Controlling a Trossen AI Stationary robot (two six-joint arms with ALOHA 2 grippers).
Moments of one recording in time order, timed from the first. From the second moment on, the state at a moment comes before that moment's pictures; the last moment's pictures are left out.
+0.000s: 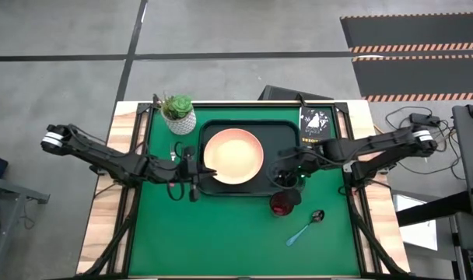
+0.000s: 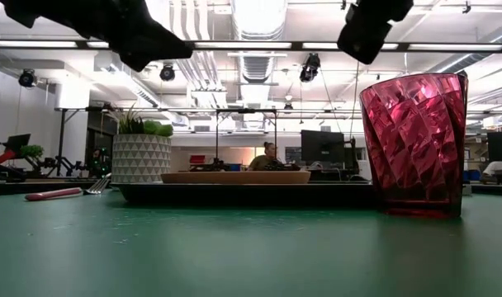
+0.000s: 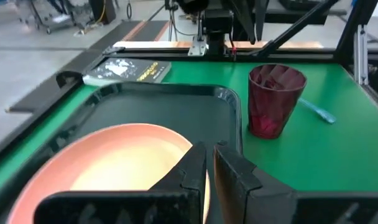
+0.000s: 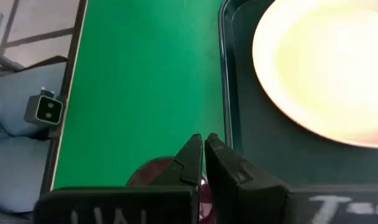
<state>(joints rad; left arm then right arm) -0.26 1.05 0.56 0.20 -0.40 -0.08 0.13 1.33 1.10 -0.59 -0.16 0.26</state>
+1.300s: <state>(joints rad) -0.26 1.09 0.56 0.20 -0.40 0.00 0.13 1.39 1.09 -0.67 -0.08 0.18</state>
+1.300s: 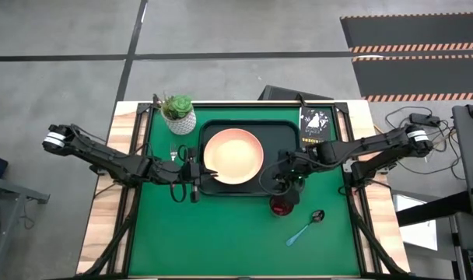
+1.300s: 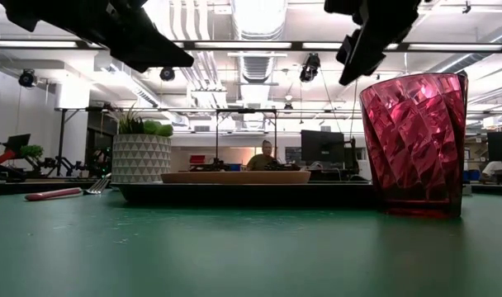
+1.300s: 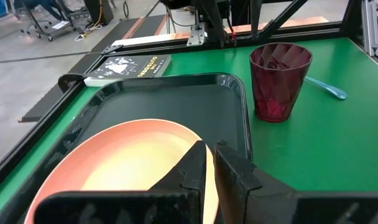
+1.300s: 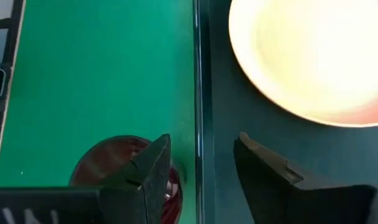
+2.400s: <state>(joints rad) -0.26 1.09 0.56 0.20 -0.40 0.01 0.17 1.39 0.94 -0.60 -0.12 0.33</state>
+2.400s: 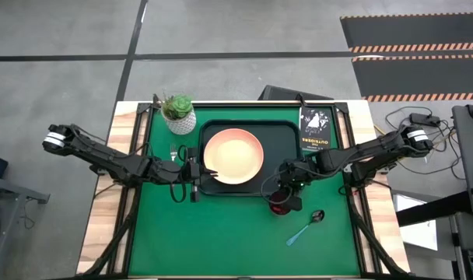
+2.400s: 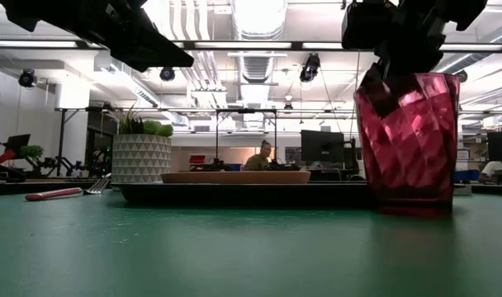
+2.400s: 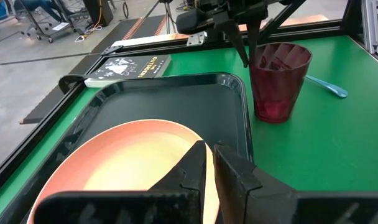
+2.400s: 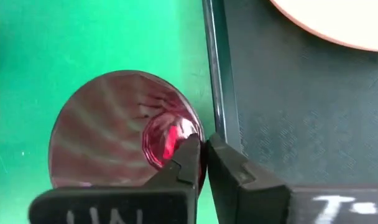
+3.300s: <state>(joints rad) -0.26 1.09 0.56 0.21 -0.40 0.03 -0.64 1.44 1.20 -0.82 -0.16 0.09</state>
